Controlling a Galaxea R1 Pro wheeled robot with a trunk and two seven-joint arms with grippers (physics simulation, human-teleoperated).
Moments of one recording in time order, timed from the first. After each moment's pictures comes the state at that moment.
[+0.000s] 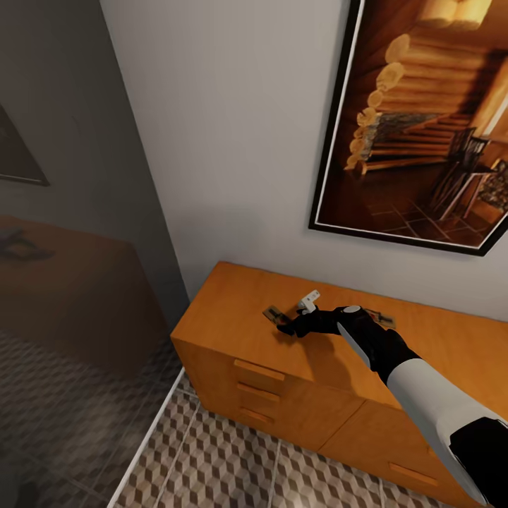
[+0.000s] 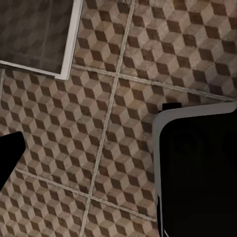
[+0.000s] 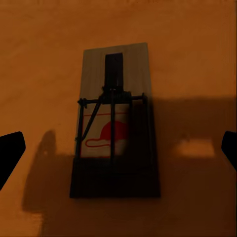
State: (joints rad) left arm -0.21 0.02 -0.22 0.07 0.08 -0.54 0.25; right arm -0.98 -0.15 0.50 -0.70 -0.18 0.37 0.60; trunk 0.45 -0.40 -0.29
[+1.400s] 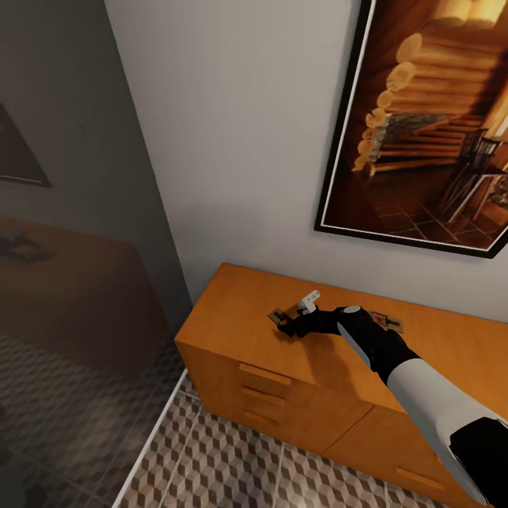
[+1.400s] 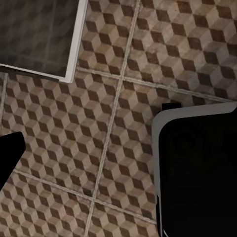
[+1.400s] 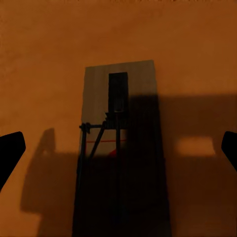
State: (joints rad) left arm -0.21 0.02 -0.22 0.07 0.08 -0.54 0.25; right arm -0.98 -0.15 0.50 -0.69 -0.18 0.37 0.59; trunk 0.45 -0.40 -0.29
